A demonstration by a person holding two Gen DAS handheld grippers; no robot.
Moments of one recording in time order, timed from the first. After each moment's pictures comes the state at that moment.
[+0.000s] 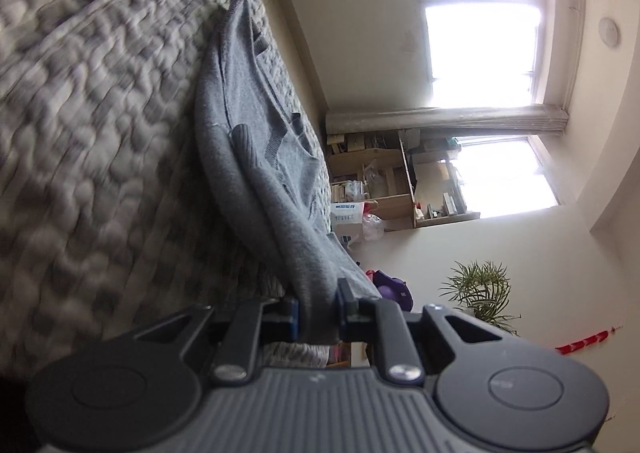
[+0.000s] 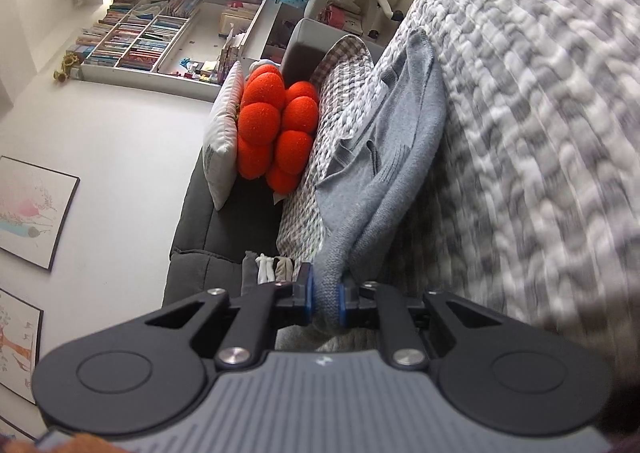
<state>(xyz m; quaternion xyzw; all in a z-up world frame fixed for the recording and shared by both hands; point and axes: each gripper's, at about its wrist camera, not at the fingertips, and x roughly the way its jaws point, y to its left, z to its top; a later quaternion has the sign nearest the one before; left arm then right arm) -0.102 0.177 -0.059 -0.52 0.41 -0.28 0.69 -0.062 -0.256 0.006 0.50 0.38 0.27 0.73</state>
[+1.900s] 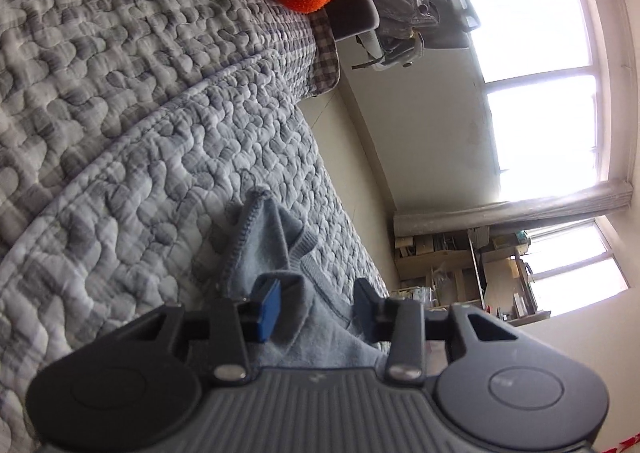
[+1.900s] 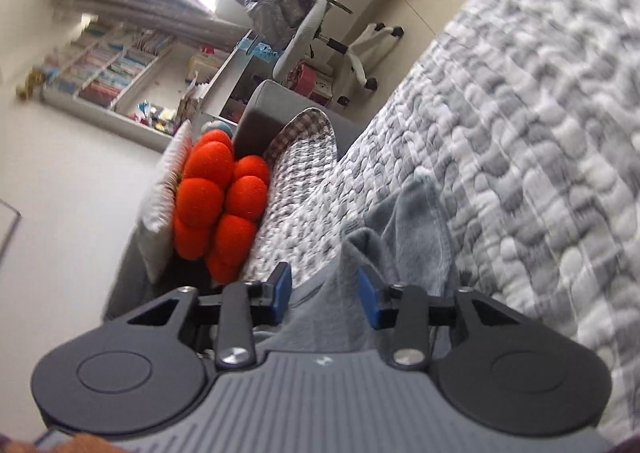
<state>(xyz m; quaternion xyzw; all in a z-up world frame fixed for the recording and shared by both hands) 0.073 0.197 -0.054 -0.51 0.36 -0.13 0.77 0.065 -0.254 -0.028 0.44 0.33 0.19 0.81</state>
